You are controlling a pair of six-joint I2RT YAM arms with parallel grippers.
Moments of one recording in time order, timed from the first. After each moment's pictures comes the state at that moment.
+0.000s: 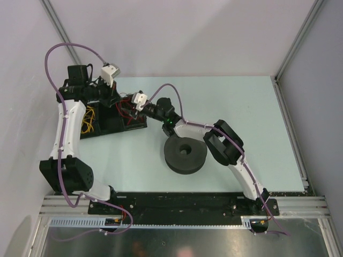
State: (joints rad) left arm 0.10 1.49 1.60 -0.89 0.67 0.55; right arm 0.86 2.31 1.74 0.84 -0.36 -0.32
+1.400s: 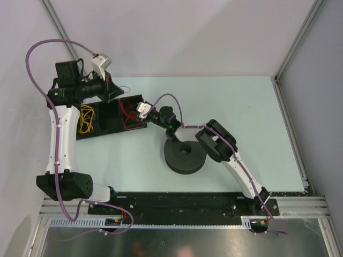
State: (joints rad) left arm 0.11 1.41 1.68 -0.90 0.87 0.35; right arm 0.84 2.49 1.72 0.95 -0.25 -0.44
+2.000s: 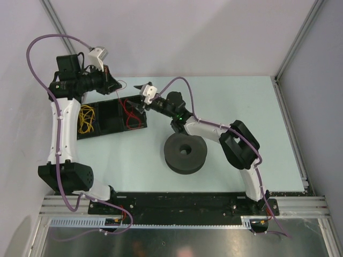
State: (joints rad) left arm 0.11 1.50 1.77 -0.87 0.73 0.18; right arm 0.84 2.09 1.56 0.84 -0.33 -0.34
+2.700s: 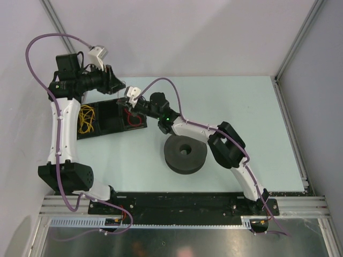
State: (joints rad) left arm 0.11 1.50 1.78 -0.85 0.77 0.17; right arm 0.92 2.25 1.83 0.62 -0.36 -0.23
